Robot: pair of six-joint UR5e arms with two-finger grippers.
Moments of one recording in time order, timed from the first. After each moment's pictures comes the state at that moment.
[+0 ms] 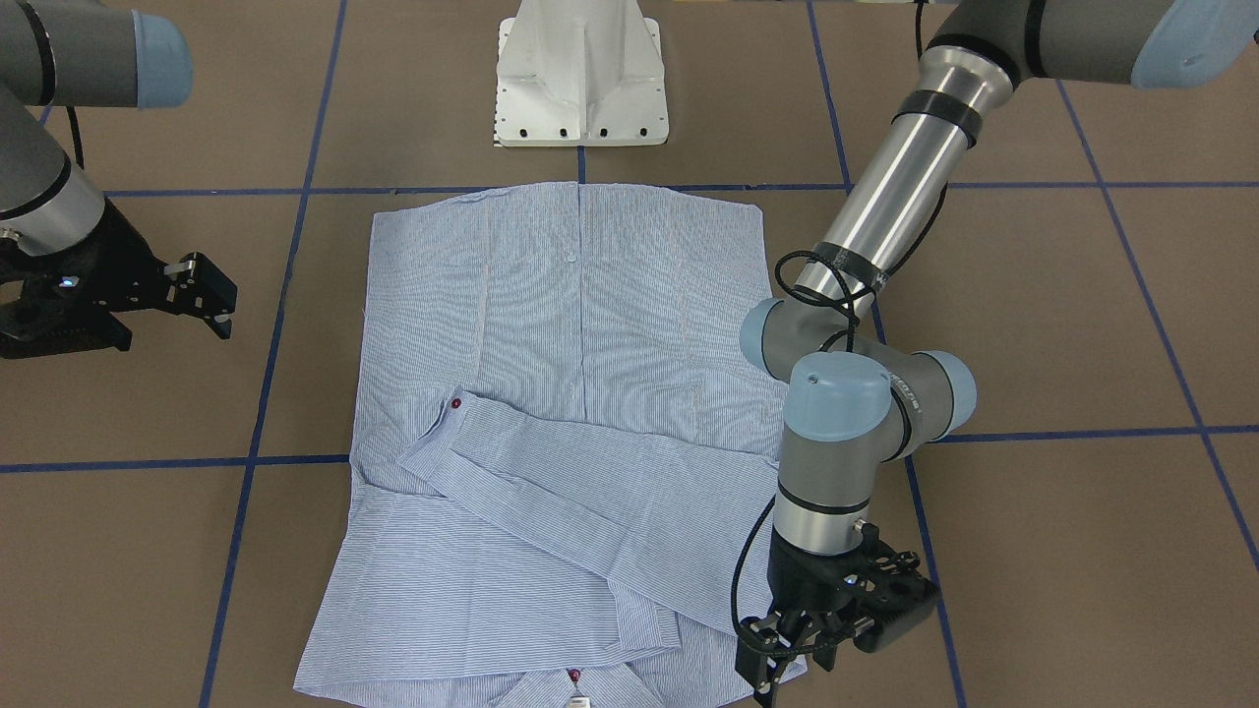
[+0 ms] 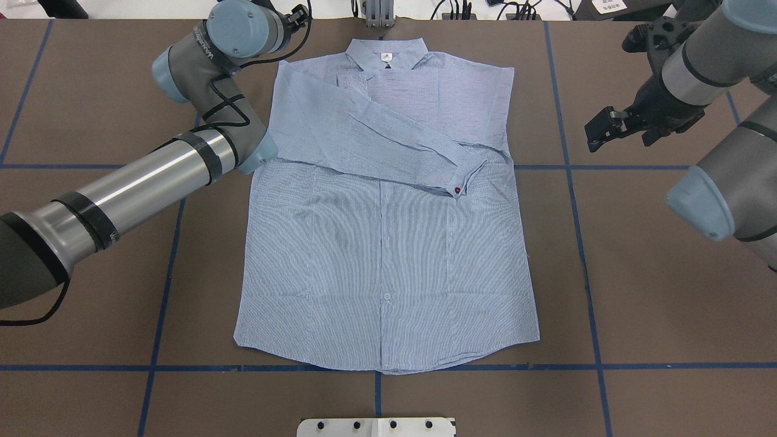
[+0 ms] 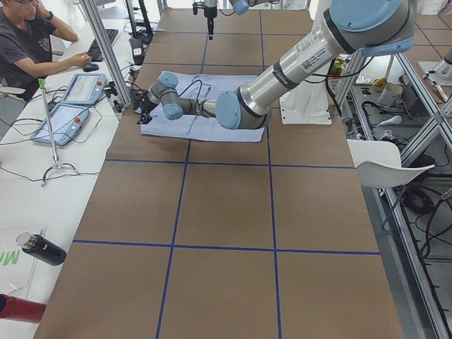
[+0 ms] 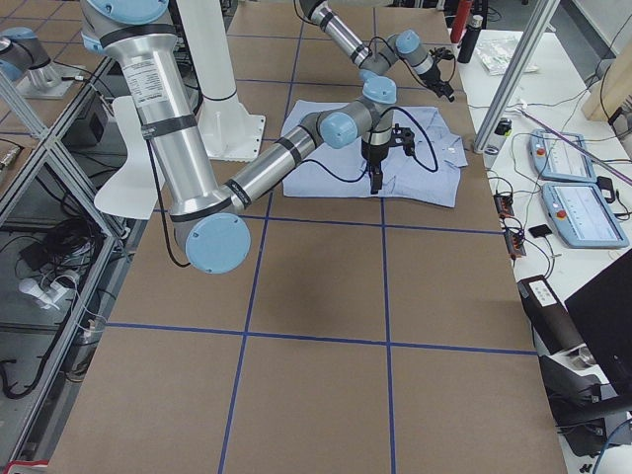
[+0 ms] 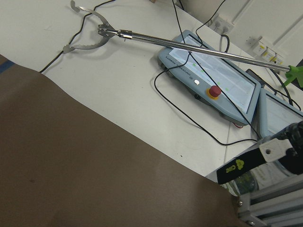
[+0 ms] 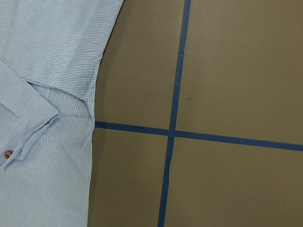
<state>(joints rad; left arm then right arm) -0.84 -2.62 -0.60 -2.53 -1.49 -1.54 1.00 -1.24 1.91 -1.69 2.15 0.66</state>
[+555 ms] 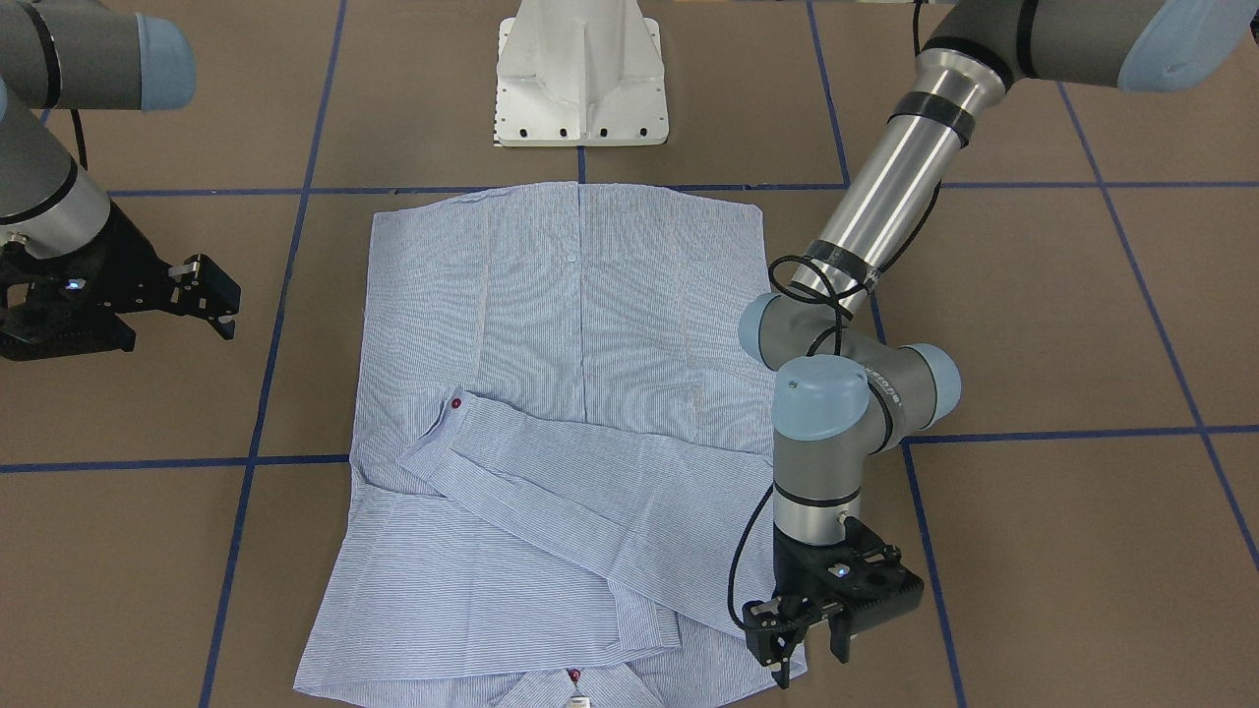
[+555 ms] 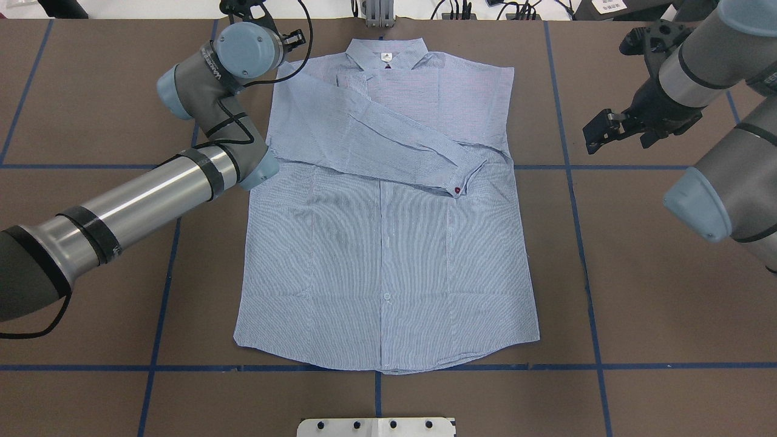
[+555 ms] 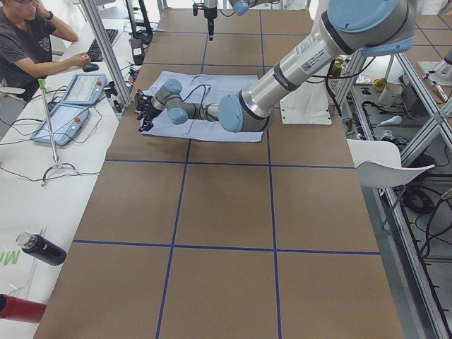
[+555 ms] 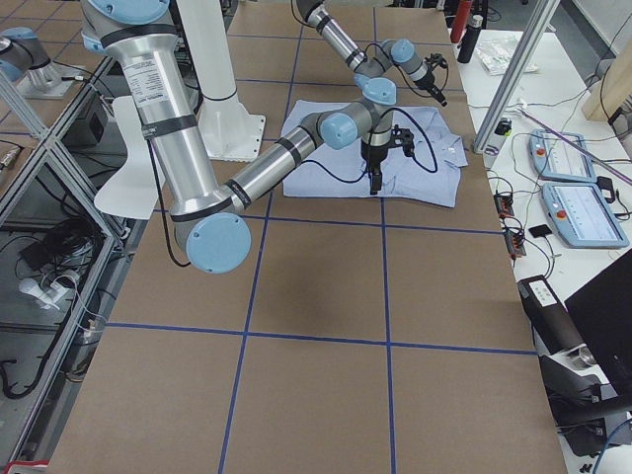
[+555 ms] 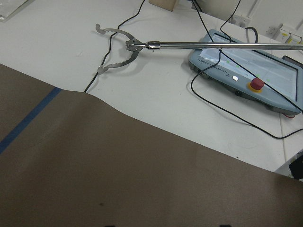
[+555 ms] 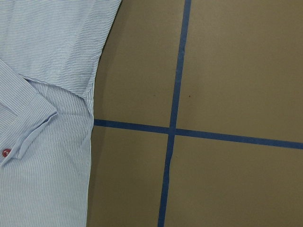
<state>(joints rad) -0.80 -2.61 -0.60 -2.47 -1.41 -1.34 1.00 -1.24 1.90 -1.69 2.15 0.66</state>
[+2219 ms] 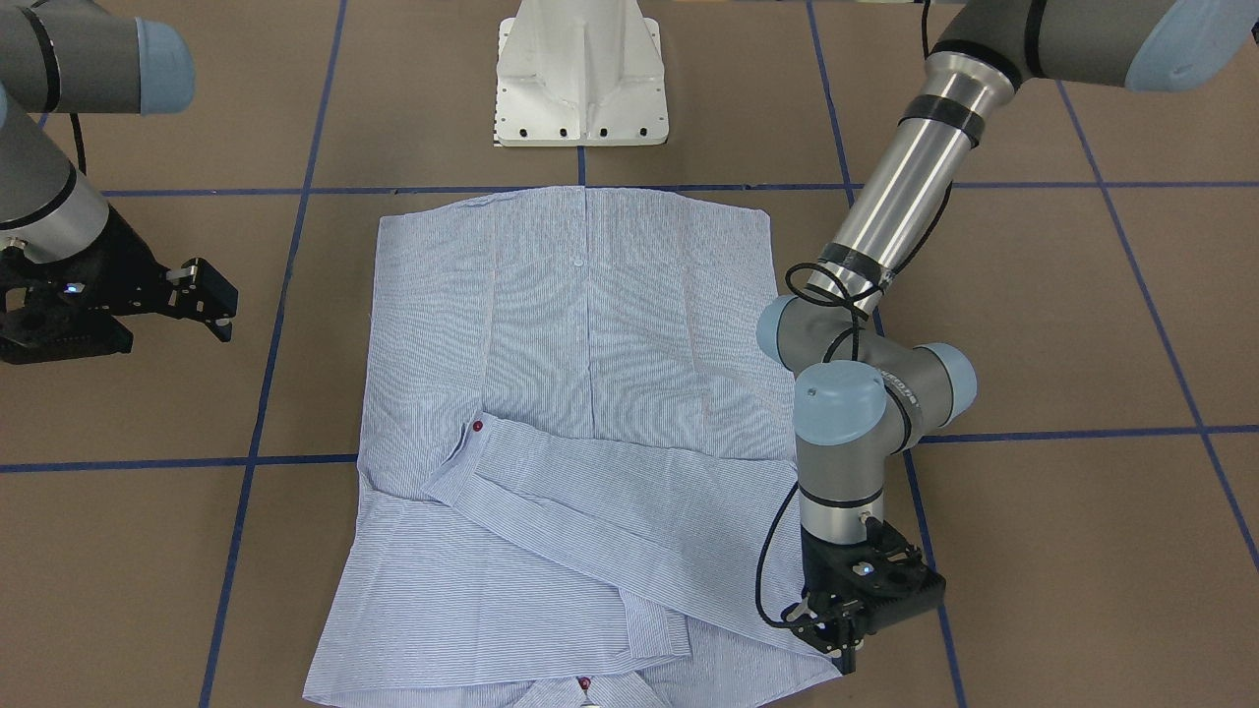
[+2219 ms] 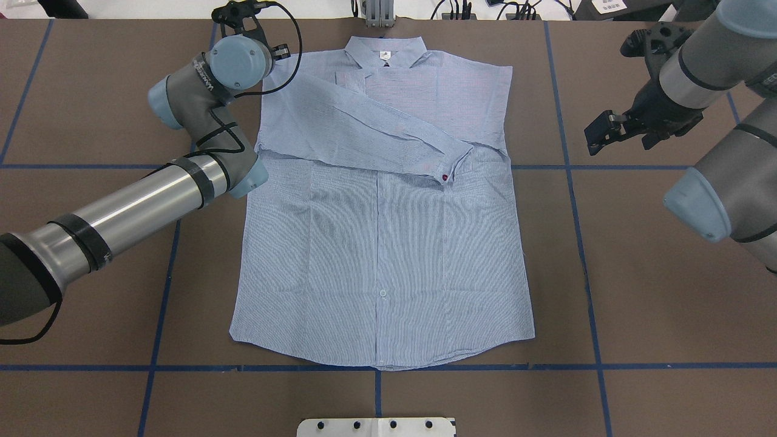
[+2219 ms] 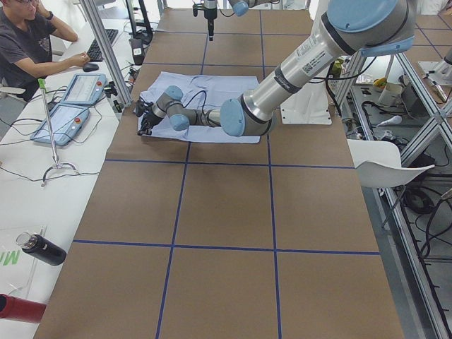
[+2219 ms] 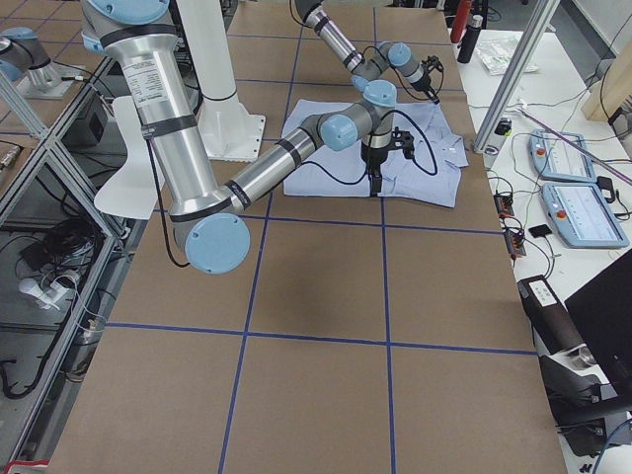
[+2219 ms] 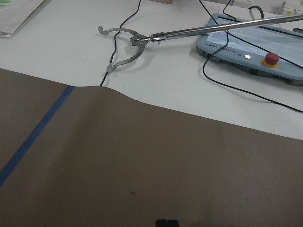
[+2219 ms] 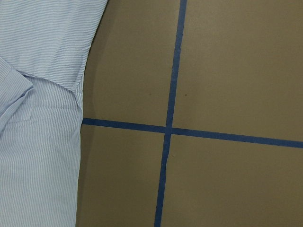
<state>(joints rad) -0.81 -2.56 -0.60 -2.47 -1.40 -1.30 1.00 -1.25 1.89 -1.69 2.15 0.66</state>
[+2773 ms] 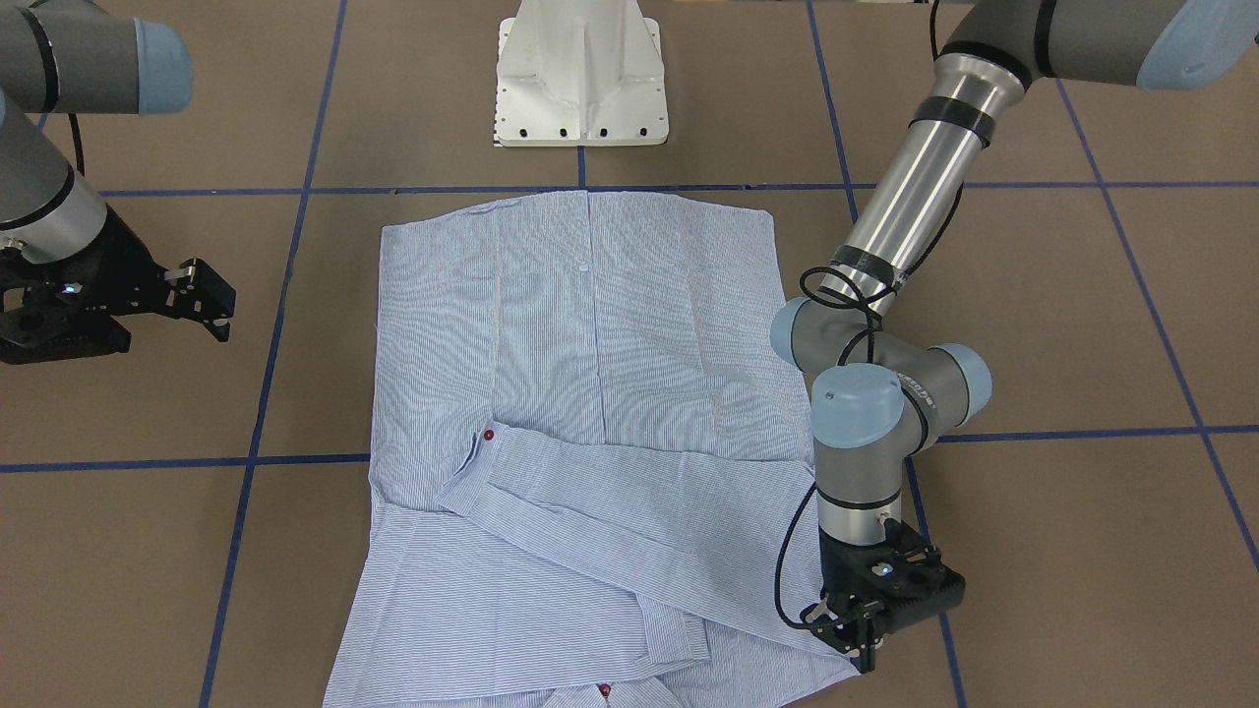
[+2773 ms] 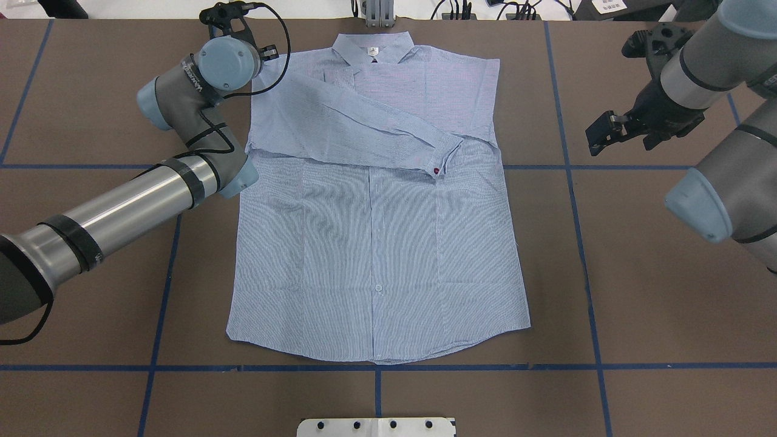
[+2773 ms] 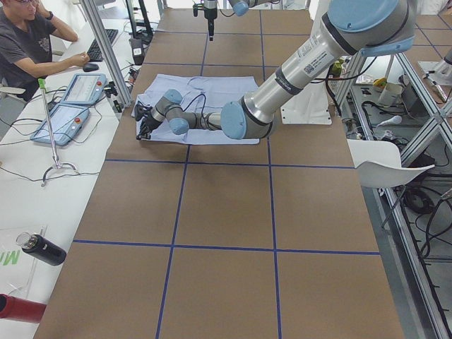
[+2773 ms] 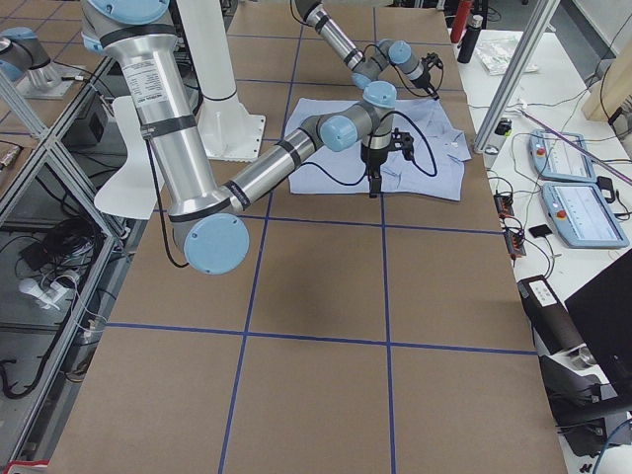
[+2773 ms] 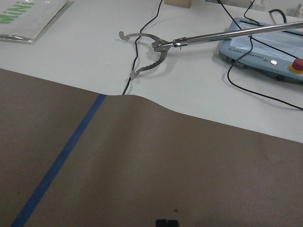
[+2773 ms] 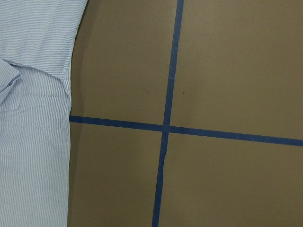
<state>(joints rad) -0.82 -2.55 -0.61 -2.47 -1.40 -1.29 1.00 -1.25 1.90 -1.69 2.15 0.66</state>
